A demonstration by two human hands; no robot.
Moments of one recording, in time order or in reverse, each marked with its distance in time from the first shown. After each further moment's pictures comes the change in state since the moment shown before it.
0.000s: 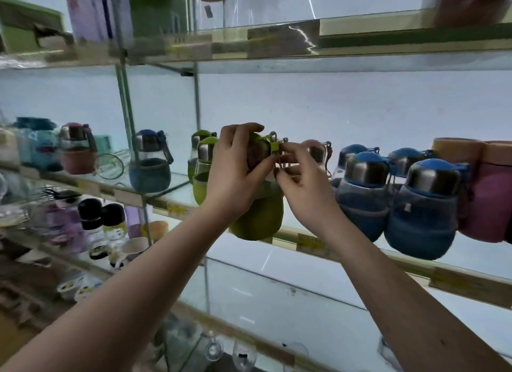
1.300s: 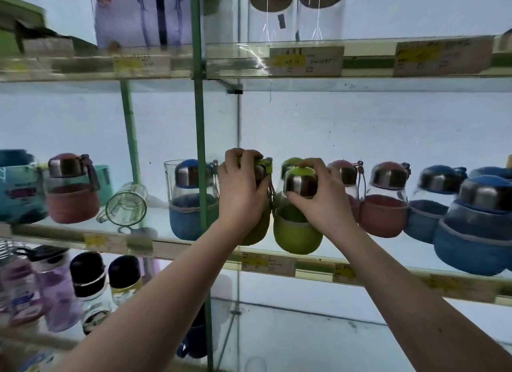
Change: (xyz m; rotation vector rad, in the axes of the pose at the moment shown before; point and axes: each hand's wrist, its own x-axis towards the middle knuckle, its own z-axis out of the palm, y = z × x) left_hand 0.079 -0.194 -0.062 0.054 -0.083 -0.030; right_hand 0.104 0.000 0.165 -0.464 0.269 0.178
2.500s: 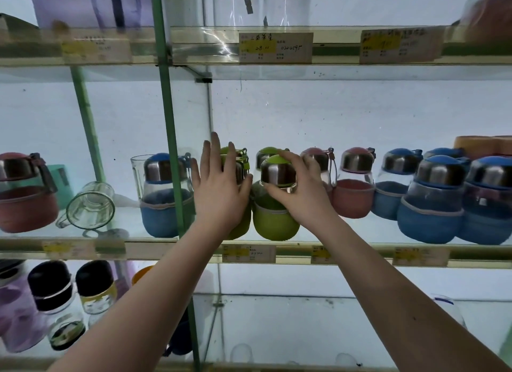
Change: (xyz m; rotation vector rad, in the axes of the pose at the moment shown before) left_hand -0.005 -0.017 0.017 0.239 -0.070 0.116; right_hand -0.010 0.011 0.002 0.062 -0.006 0.012
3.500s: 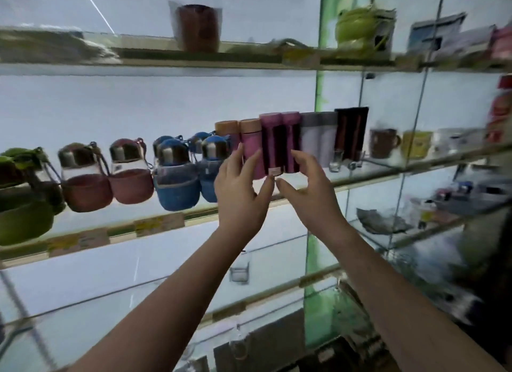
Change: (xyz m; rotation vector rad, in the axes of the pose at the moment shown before) left_hand -0.131 0.436 0.054 -0.728 -0.113 0.214; right_hand -0.183 0.146 -0.376 -0.004 0.355 0.188
